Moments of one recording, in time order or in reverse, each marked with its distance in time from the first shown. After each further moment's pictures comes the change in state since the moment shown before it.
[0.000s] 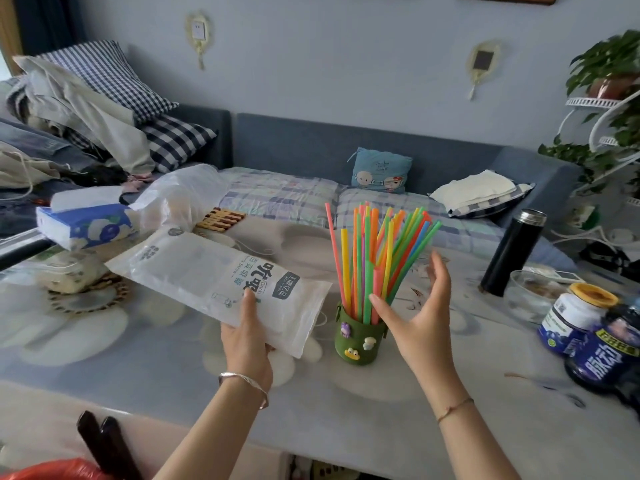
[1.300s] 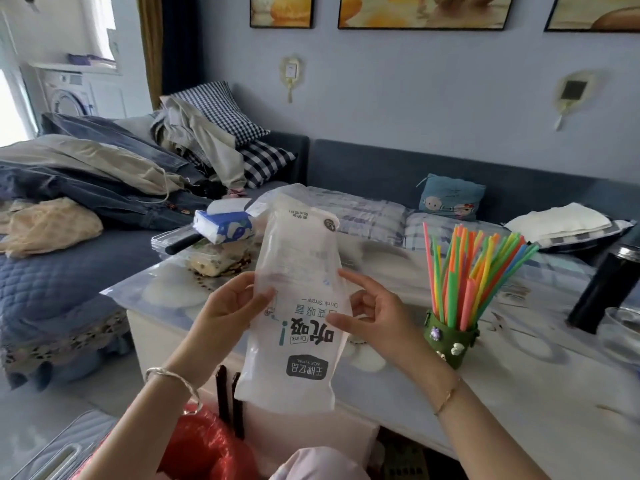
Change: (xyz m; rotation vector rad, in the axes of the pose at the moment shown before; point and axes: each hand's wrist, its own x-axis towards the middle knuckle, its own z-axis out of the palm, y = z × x) left_hand -0.032 0.169 -0.147 0.549 -0.514 0.353; right_hand -0.063 -0.152 0.083 0.480 -0.818 0.146
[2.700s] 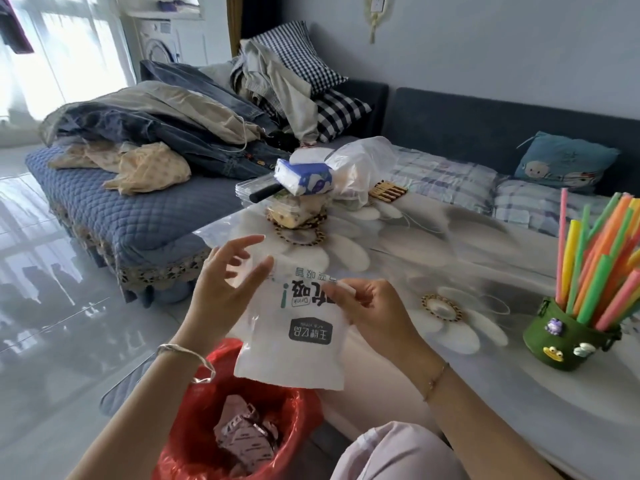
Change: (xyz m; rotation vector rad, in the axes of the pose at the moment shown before) left_hand -0.023 -0.038 -0.109 0.535 0.398 0.140; right_hand 0.030 0.032 0.122 0.008 -0.213 -0.045
